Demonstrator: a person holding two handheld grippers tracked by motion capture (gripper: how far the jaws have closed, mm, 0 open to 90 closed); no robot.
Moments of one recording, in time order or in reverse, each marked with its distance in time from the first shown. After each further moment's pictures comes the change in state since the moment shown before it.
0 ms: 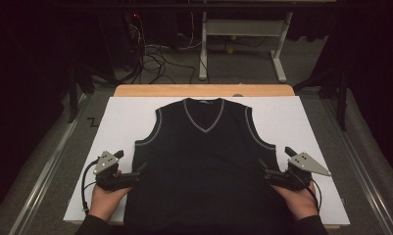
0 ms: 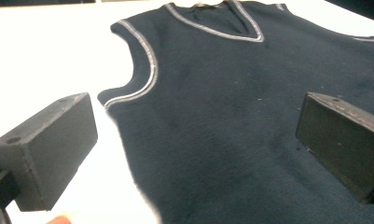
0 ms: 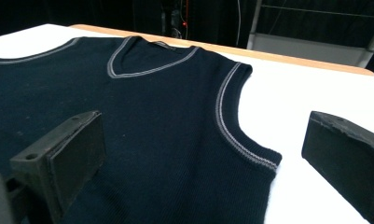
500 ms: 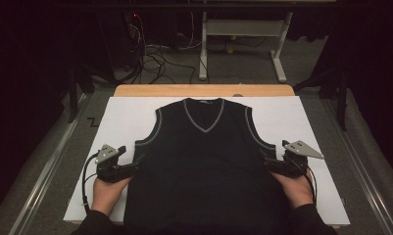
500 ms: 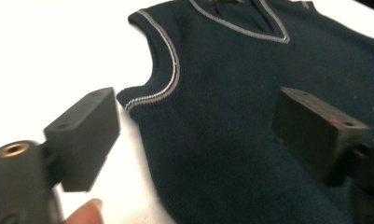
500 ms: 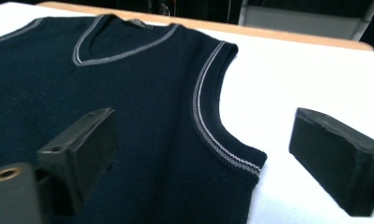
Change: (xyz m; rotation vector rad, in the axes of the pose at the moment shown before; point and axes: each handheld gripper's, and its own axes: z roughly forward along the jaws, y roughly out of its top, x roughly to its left) left arm 0.015 0.008 0.015 0.039 0.037 -0.061; right arm -0.020 0.006 0.032 0.112 -0.038 0.032
